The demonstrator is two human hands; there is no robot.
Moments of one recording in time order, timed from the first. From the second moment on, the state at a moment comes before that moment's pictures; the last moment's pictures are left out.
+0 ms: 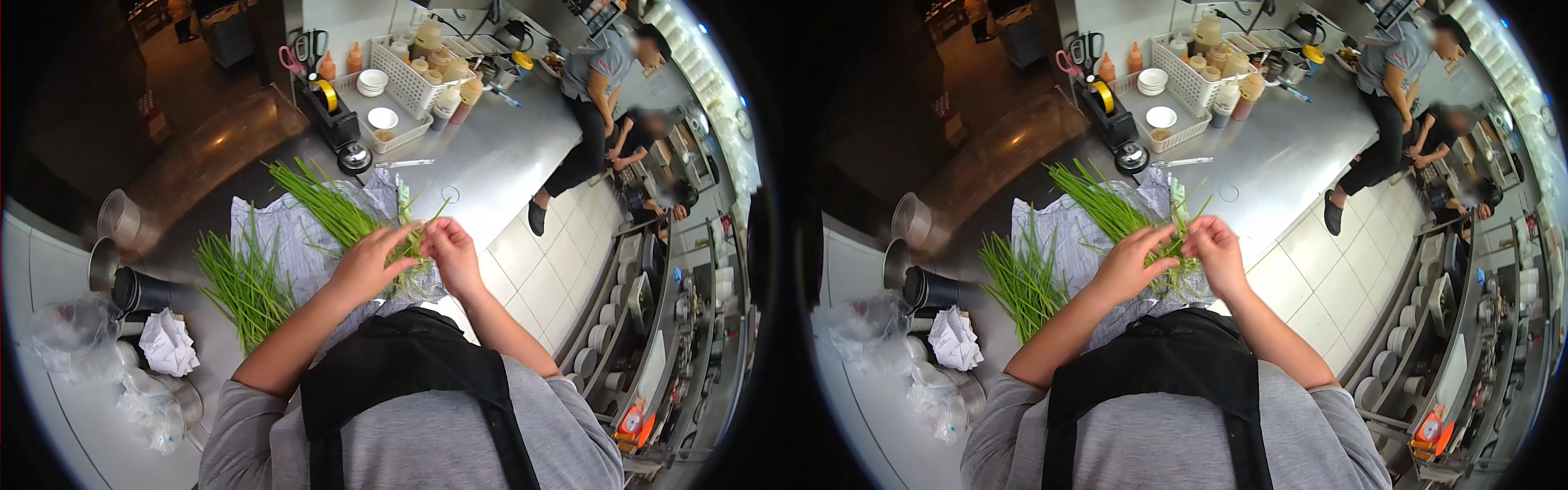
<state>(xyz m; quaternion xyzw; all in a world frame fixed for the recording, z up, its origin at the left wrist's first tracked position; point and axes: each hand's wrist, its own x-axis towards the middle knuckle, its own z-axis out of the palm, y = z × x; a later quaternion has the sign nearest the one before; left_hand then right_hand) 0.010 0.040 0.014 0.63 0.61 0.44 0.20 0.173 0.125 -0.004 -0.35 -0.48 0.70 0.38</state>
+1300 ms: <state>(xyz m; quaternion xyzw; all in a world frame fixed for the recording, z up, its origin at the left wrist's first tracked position) -0.050 0.052 -0.045 0.30 0.51 0.62 0.52 0.119 0.113 -0.023 -0.37 -0.64 0.64 0.18</state>
